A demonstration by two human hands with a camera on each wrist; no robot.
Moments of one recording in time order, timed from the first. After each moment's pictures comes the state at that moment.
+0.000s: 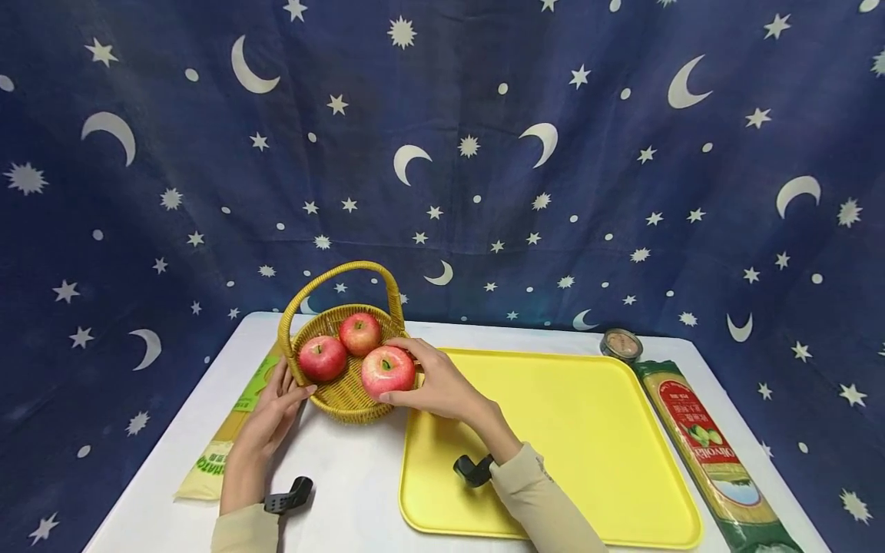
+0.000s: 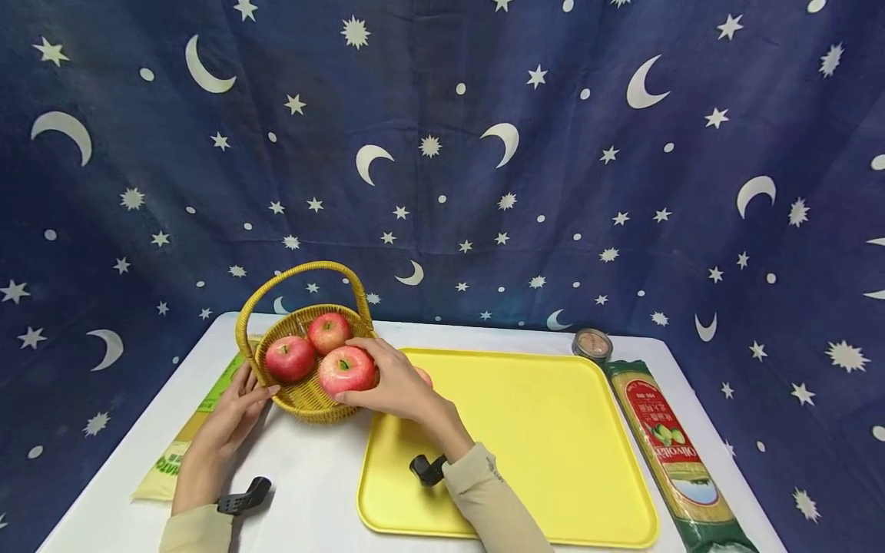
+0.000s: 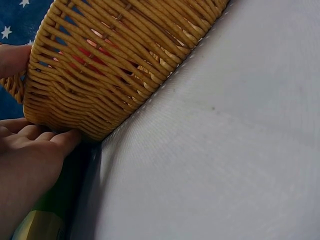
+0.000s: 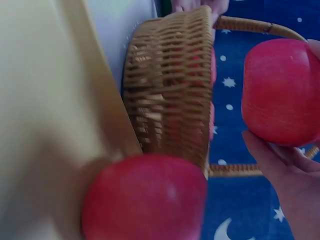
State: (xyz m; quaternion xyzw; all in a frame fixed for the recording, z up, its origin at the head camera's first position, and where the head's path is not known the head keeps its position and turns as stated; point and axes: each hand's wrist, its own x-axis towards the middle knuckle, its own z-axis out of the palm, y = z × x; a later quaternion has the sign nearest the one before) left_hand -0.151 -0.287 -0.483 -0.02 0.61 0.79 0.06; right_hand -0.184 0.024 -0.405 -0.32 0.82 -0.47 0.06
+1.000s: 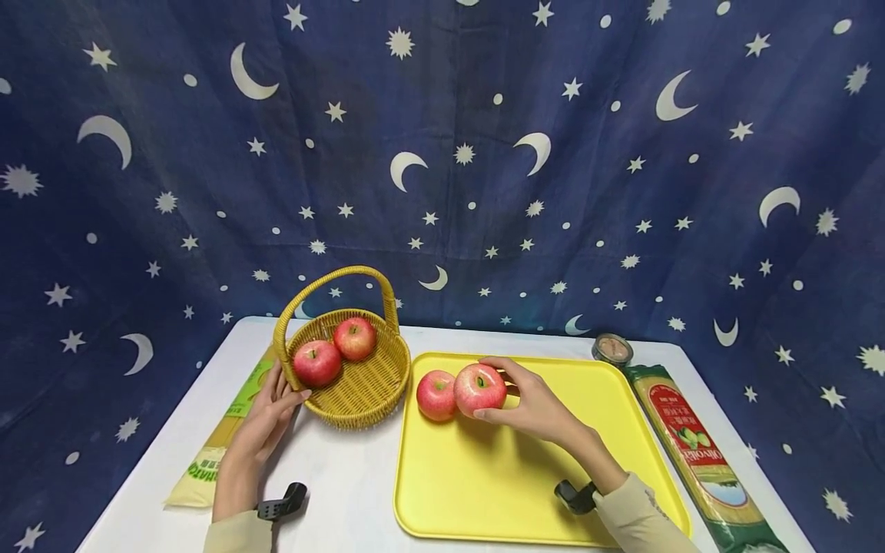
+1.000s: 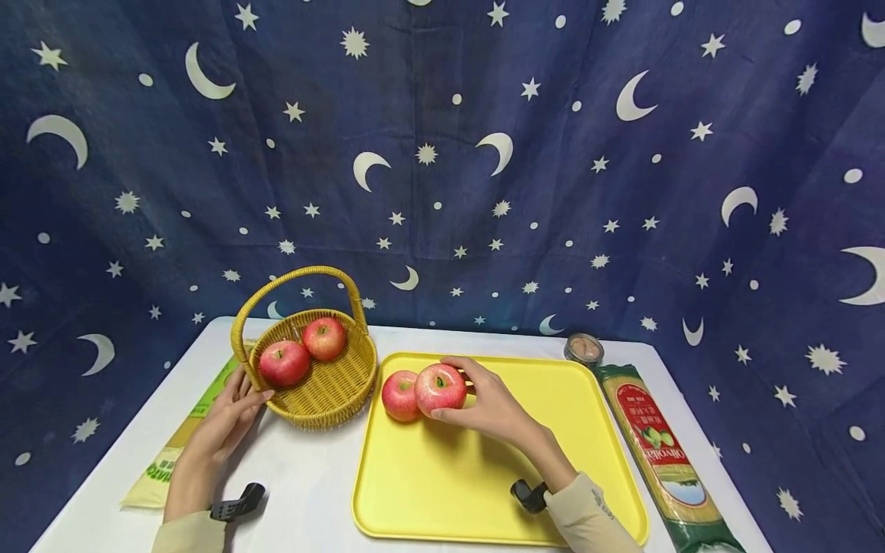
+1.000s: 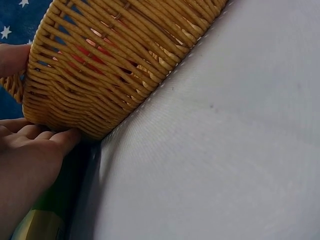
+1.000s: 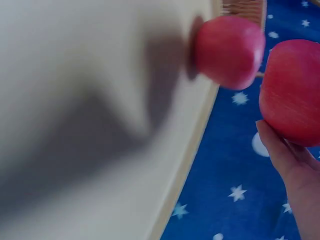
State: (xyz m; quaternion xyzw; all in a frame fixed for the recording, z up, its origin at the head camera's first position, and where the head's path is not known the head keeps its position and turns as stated) left_hand -0.149 -0.289 -0.484 -0.01 0.61 0.79 0.06; right_hand -0.167 0.154 -0.415 -0.24 0.86 -0.45 0.04
